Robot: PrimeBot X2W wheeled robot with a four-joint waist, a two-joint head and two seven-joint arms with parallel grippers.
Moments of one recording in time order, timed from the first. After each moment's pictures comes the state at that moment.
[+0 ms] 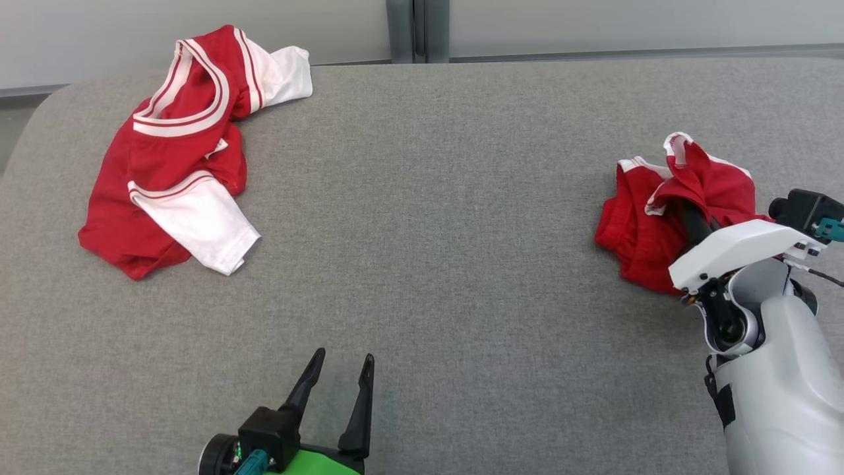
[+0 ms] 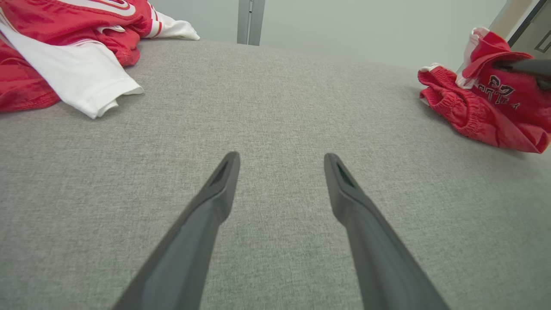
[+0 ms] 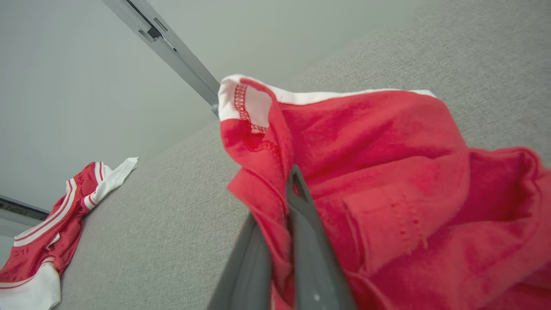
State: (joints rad) left arm 0.01 0.05 -0.36 0.23 -0.28 -0.05 -0.26; right arm -0.48 -0.05 -0.21 0.52 0.47 0.13 0.13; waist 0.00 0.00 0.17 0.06
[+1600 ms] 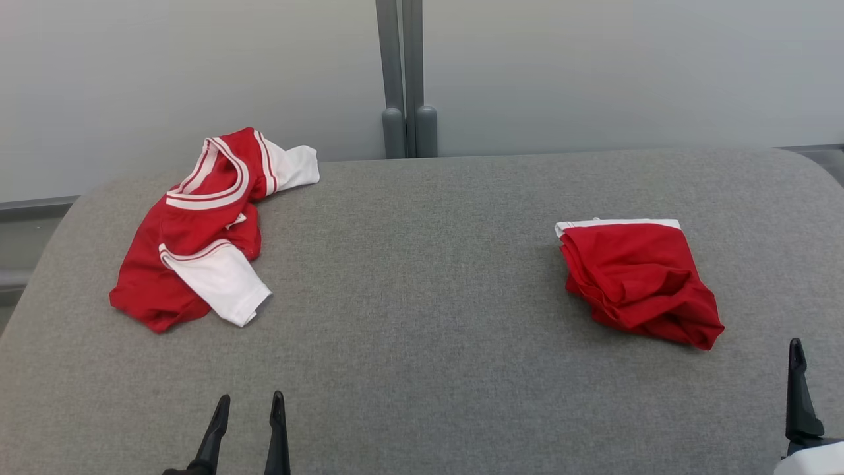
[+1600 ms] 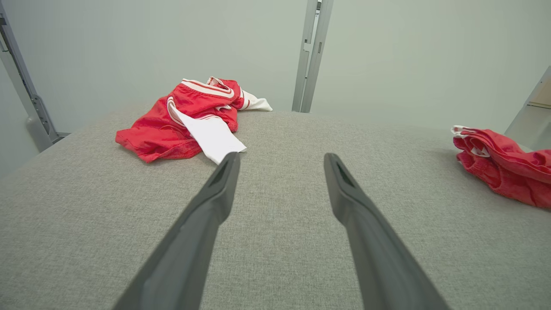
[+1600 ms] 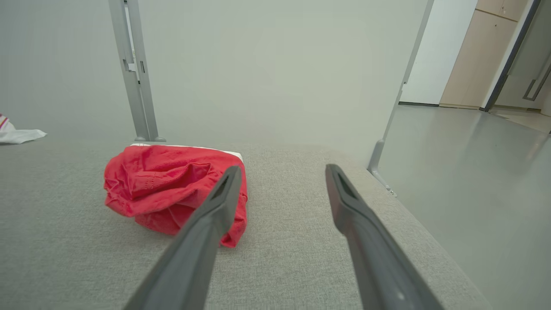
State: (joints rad) left arm 0.22 0.05 -0.13 0.07 -0.23 -0.03 -0.26; right arm 0.17 -0.12 -0.31 0.06 0.05 0.13 -0.26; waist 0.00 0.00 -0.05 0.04
